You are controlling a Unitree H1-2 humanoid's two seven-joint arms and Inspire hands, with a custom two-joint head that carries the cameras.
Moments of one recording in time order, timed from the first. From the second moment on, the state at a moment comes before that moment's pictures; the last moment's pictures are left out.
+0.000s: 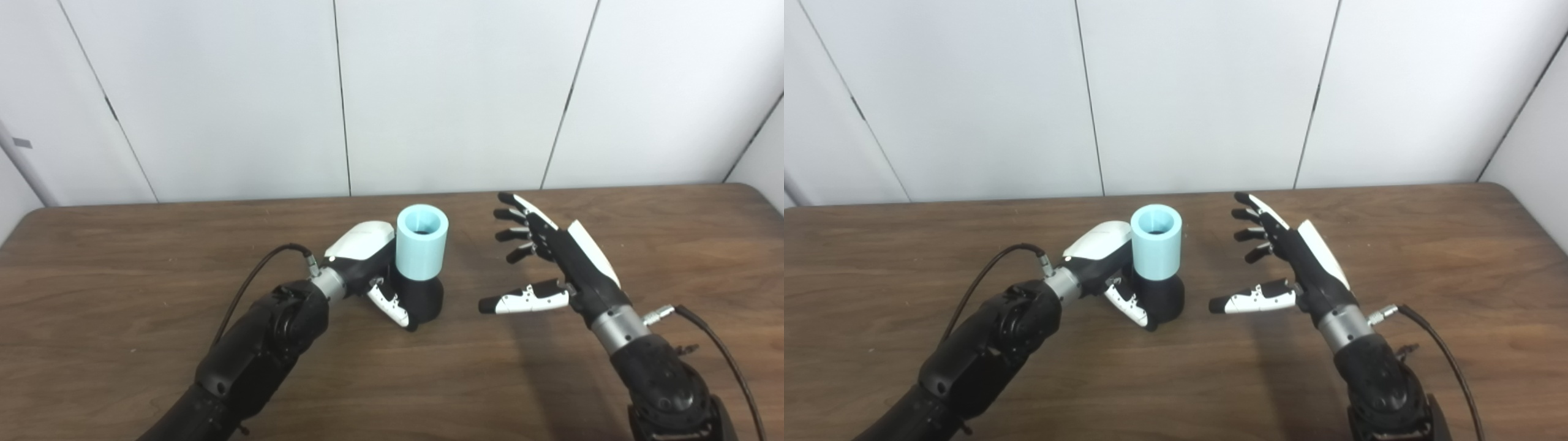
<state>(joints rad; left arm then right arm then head) -0.64 0.25 -0.55 0.31 0.66 0.02 -0.25 -0.19 -0.22 0.01 -0.34 -0.30 0.26 0.23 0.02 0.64</state>
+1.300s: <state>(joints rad) -0.37 0.18 -0.25 0.07 0.55 0.20 -0.14 -0.10 -0.15 0.00 -0.37 -0.18 0.23 0.12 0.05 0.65</state>
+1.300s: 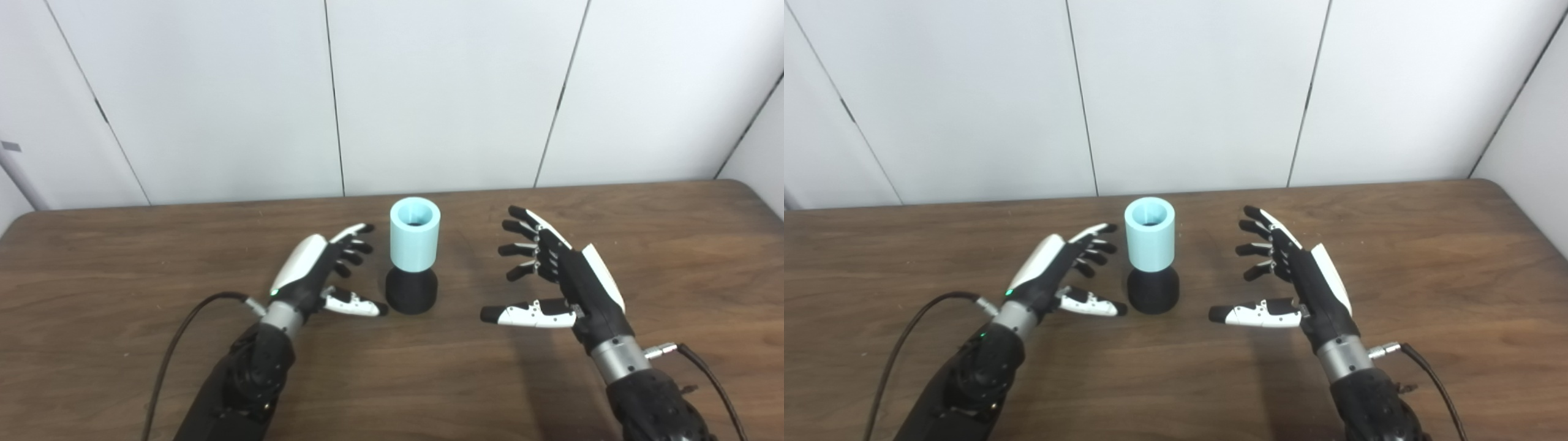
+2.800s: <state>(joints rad) -0.20 0.14 -0.02 -0.14 0.04 0.13 -0.16 -0.09 -0.12 -0.02 -0.32 -0.16 0.19 0.01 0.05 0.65</state>
